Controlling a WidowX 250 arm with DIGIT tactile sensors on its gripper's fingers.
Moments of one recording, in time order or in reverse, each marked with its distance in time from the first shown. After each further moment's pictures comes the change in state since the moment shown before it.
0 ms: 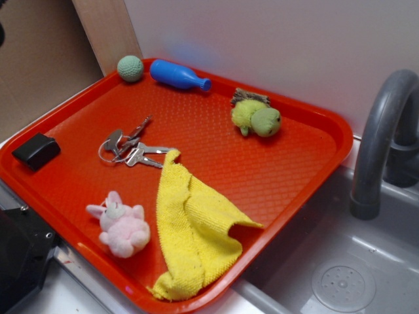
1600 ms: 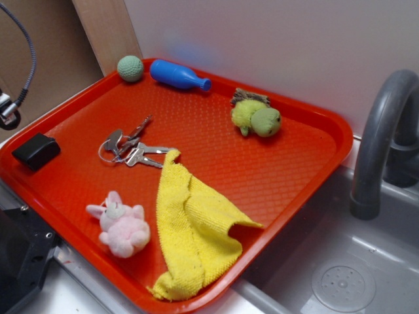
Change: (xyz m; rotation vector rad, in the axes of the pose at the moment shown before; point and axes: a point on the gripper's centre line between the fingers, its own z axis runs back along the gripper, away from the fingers) arm -0.016 0.158 -0.120 0.141 -0.010 0.191
